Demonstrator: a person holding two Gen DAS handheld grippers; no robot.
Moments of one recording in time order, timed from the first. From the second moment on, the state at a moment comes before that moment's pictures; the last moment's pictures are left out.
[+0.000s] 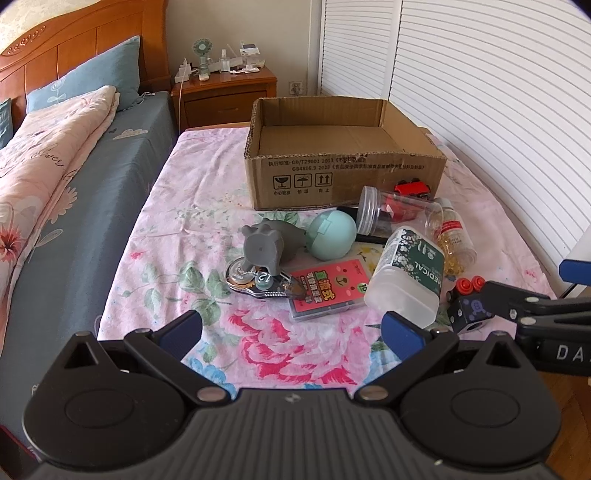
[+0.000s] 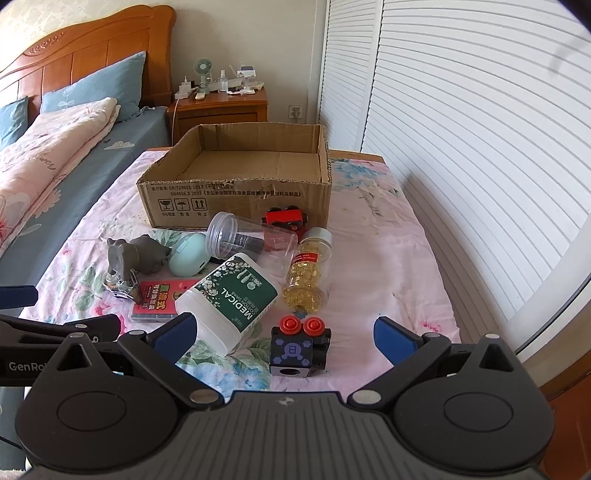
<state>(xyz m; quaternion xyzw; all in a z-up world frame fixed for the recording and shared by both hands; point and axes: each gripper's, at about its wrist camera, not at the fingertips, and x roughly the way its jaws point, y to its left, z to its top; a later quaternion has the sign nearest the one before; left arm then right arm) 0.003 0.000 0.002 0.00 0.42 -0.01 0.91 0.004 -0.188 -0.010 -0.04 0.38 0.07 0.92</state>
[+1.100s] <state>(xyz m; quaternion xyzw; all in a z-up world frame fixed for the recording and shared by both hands) 0.043 0.023 -0.054 0.04 0.45 -0.07 0.89 0.030 -0.212 -0.084 -0.09 0.41 0.15 0.90</state>
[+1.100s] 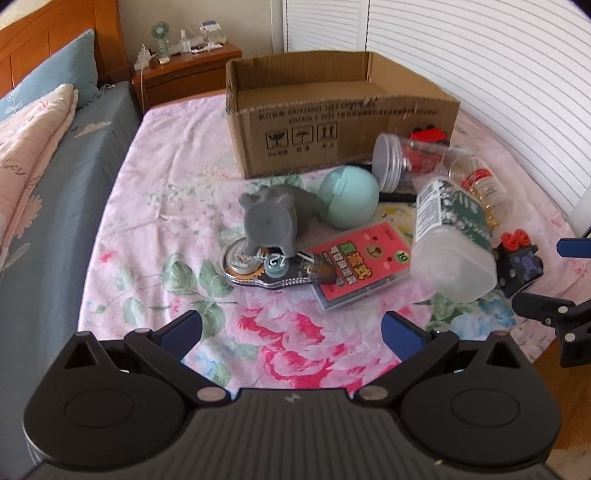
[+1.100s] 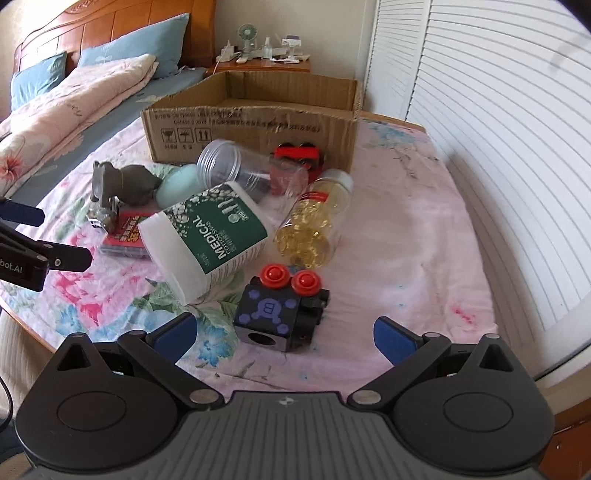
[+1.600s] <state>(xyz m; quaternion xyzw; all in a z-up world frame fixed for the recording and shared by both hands) 0.068 0.046 -0.079 0.00 0.43 -0.11 0.89 0.038 -0.217 -0.106 -0.10 0.41 0.17 0.89</state>
